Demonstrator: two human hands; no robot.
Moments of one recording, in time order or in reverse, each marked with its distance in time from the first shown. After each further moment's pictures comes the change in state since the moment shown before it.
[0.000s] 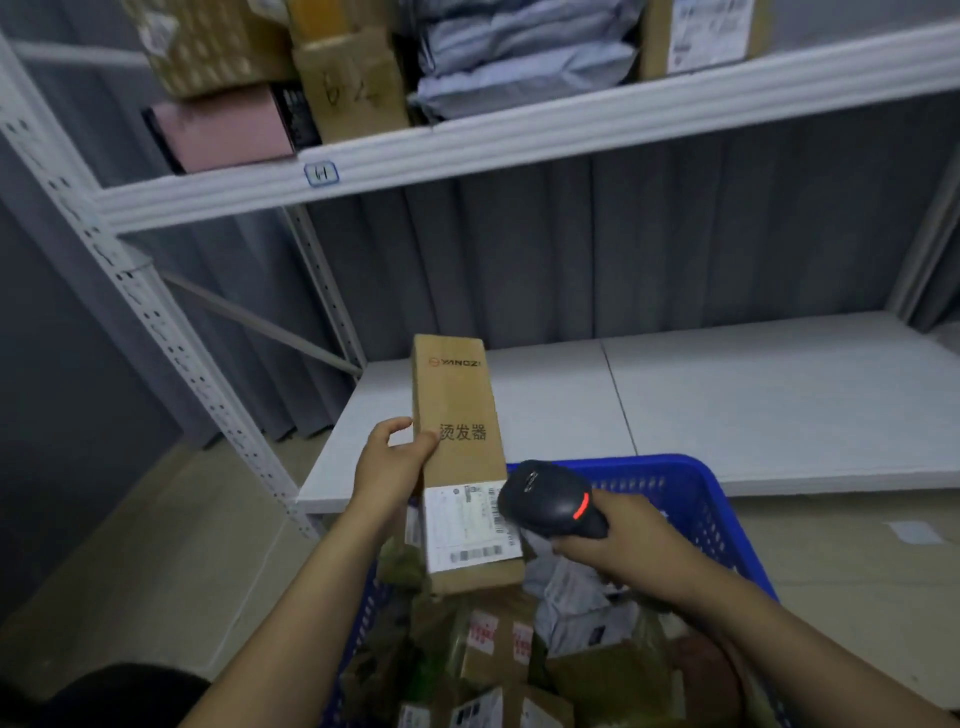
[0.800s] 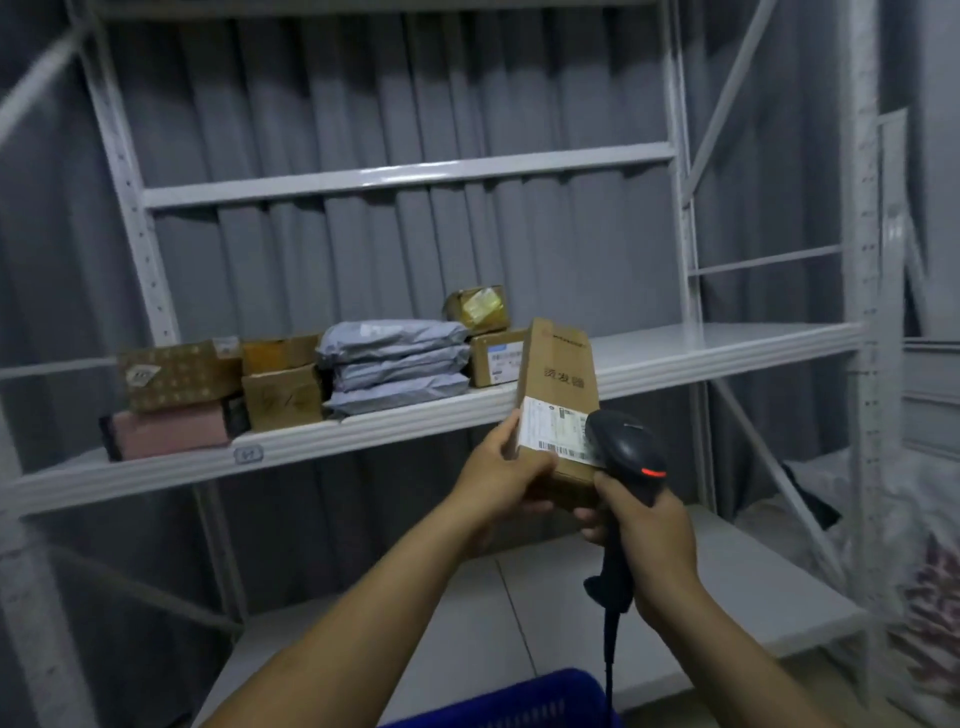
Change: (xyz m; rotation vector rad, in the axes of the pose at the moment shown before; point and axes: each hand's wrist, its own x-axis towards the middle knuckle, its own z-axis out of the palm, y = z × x) left_hand -0.148 0.267 0.116 -0.207 -0.709 0.506; right_hand -0.088 -0.119 -0.166 0.828 0.983 -0.191
